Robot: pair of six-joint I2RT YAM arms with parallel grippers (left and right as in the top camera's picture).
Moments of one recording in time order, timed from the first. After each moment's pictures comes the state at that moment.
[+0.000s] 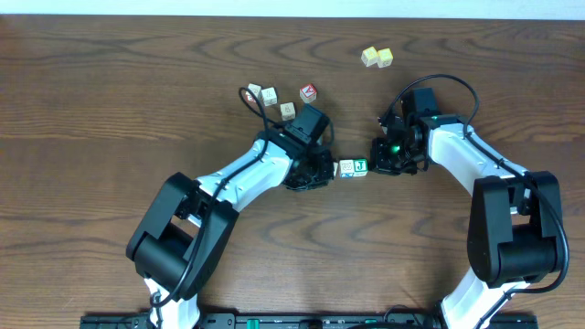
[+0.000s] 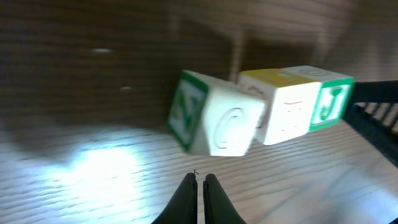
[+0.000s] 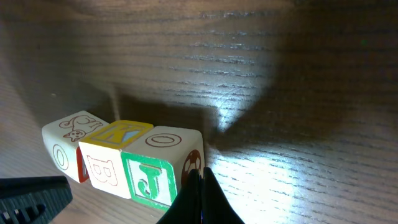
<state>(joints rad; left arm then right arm) -0.62 1.94 1.23 -0.51 0.36 -0.78 0.14 1.89 1.14 -0.67 -0.41 0.21</state>
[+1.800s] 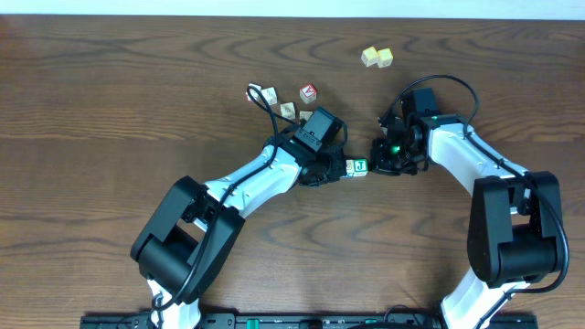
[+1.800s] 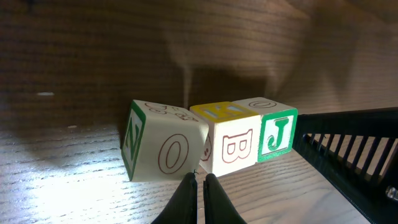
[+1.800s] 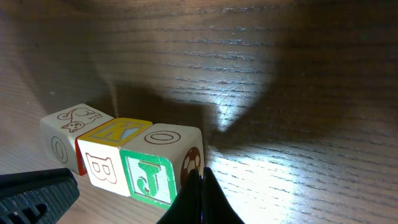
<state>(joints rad) -0.67 1.94 1.23 -0.39 0.28 -0.85 0.14 1.89 1.14 -0.67 -0.41 0.21</state>
